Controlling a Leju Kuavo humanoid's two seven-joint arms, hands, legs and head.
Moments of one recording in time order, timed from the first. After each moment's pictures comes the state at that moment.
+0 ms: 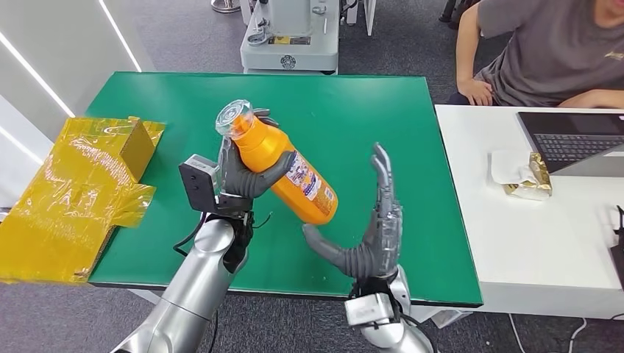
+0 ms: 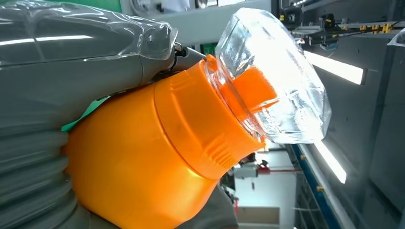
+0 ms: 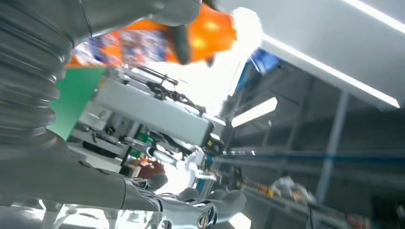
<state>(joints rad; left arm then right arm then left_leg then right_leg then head) -0.54 -0.26 -0.35 -0.89 0.04 0.15 -0.67 -0.23 0.08 0.69 -1.53 0.24 -0.68 -0.70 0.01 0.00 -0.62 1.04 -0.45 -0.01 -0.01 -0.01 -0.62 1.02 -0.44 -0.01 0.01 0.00</state>
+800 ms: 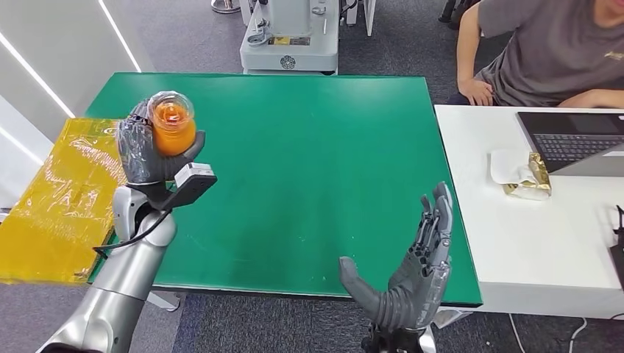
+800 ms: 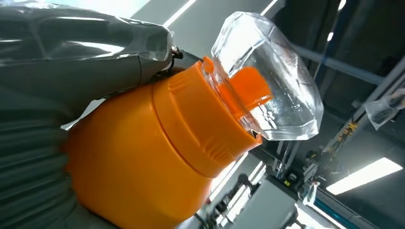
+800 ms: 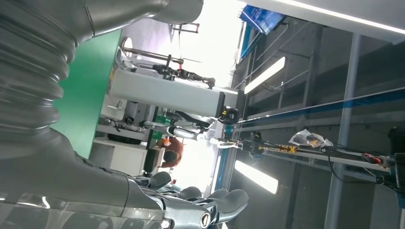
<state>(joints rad) -0.57 0.04 -0.24 -0.94 -0.74 0.69 -0.50 0.04 0.14 0.62 -1.78 0.28 -0.68 -0.70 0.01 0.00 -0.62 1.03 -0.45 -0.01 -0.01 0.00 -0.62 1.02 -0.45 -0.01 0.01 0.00</state>
